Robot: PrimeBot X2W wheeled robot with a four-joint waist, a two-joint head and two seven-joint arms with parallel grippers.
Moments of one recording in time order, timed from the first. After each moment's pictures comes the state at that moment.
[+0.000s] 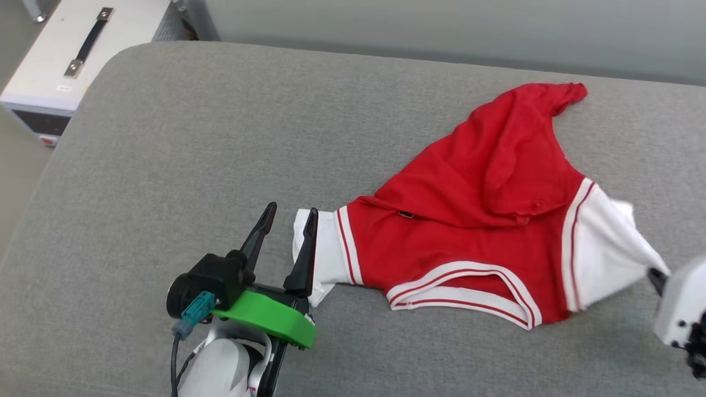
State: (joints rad) left arm -0.16 0.06 -0.23 0.15 -0.28 -0.13 -0.26; right arm -0.10 -0.15 -0.28 -0.21 0.28 0.13 0.92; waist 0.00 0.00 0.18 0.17
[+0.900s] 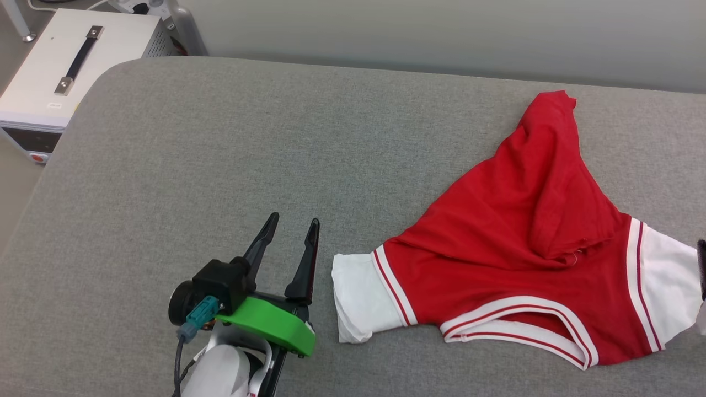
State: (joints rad) left arm -0.16 0.07 -0.24 0.18 -0.28 -0.13 -0.26; right arm -0.13 -0.30 -0.34 0.10 0.17 0.13 0.40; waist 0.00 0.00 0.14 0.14
